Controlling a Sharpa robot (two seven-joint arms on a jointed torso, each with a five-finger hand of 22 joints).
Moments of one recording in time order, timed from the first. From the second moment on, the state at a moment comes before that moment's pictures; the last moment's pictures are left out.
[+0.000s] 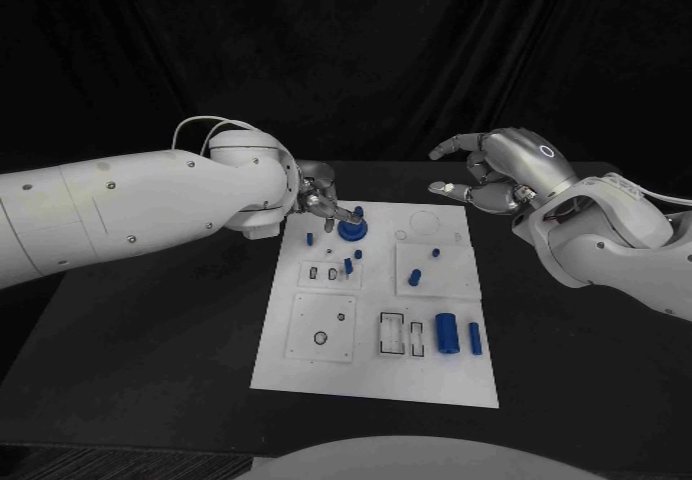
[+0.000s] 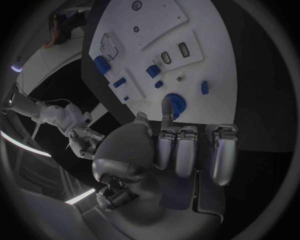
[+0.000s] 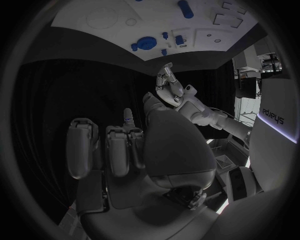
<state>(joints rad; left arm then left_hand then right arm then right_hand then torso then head) 1.53 -0.62 -0.22 1.47 -1.13 0.15 -0.50 1.09 0.16 -0.21 0.28 0.12 0.99 0.05 0.54 0.53 1.47 0.00 1.57 1.31 1.46 -0.04 1.57 1.31 0.04 1.47 0.08 1.54 1.31 1.43 -1.00 -0.25 1.71 -1.56 -0.73 -0.09 1.37 -0.07 0.11 0.28 0.15 0.69 0.08 0.32 0.22 1.46 -0.02 1.57 1.31 1.47 -0.08 1.57 1.31 0.04 1.47 0.03 1.41 1.31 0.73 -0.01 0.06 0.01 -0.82</state>
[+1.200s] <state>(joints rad) 1.48 -0.56 -0.22 1.44 -1.15 0.24 -0.64 1.09 0.16 -0.17 0.26 0.13 1.02 0.03 0.51 0.63 1.47 -0.02 1.57 1.31 1.47 -0.06 1.57 1.31 0.05 1.46 0.05 1.52 1.31 1.40 -0.99 -0.25 1.69 -1.55 -0.72 -0.10 1.37 -0.07 0.10 0.28 0.15 0.70 0.08 0.32 0.22 1.46 -0.02 1.57 1.31 1.47 -0.08 1.57 1.31 0.04 1.47 0.03 1.41 1.31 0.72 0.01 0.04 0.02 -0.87</state>
